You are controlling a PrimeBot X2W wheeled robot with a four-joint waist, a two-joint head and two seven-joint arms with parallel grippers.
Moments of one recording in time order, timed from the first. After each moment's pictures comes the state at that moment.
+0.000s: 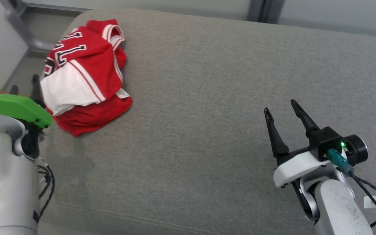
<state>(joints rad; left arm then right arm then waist) -0.75 0.21 0.11 0.88 -0.51 -0.10 0.01 -0.21 -0.05 0.11 0.12 -0.03 0.13 -0.12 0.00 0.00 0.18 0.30</state>
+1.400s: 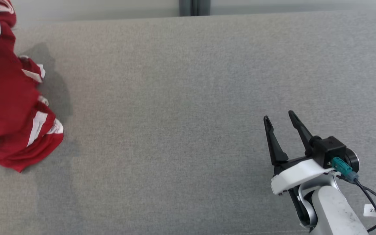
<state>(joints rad) -0.95 0.43 0.03 0.59 -0.45 0.00 0.19 -0.21 -0.05 0.12 0.22 0.13 0.13 -0.22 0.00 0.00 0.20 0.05</state>
